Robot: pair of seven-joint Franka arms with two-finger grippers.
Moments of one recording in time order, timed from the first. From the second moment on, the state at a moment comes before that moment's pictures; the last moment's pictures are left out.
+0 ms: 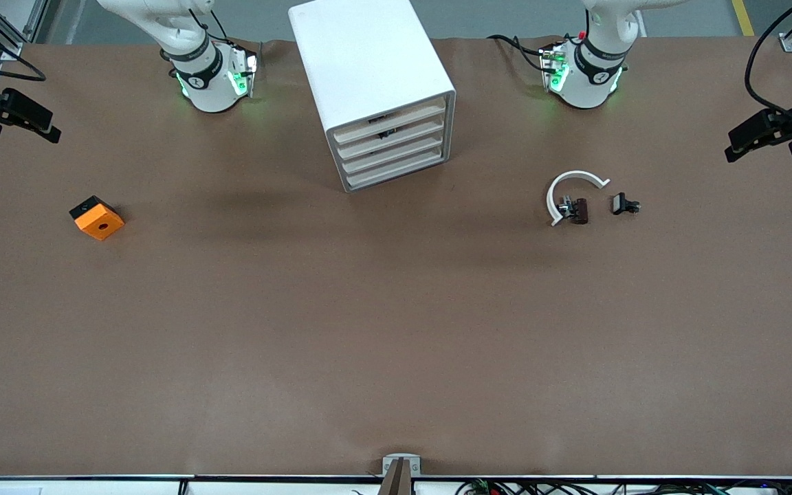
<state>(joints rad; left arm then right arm) 0.09 -0.04 -0.09 -1.58 0.02 1.48 -0.08 -0.05 -0.16 0.00 -1.66 0.02 1.42 0.07</state>
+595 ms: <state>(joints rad) 0.08 0.18 -0.09 -1.56 -0.09 1.50 -0.17 -0.05 -0.15 0.00 -1.65 0.02 1.42 0.07</state>
